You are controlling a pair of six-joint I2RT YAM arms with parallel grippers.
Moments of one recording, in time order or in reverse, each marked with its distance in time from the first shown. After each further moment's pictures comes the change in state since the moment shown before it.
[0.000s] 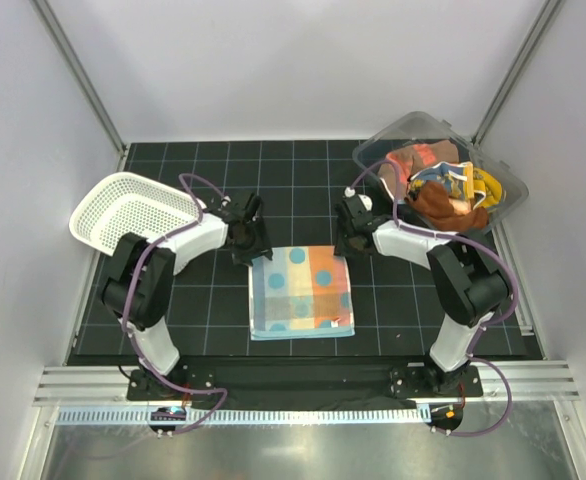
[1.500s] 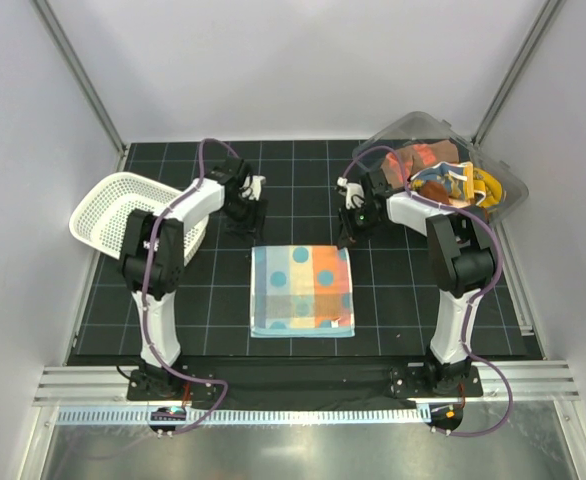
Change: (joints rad) left arm 0.136 0.241 0.409 -0.268 0.197 0.618; right arm -0.224 0.205 0.259 -0.190 -0.615 -0.568
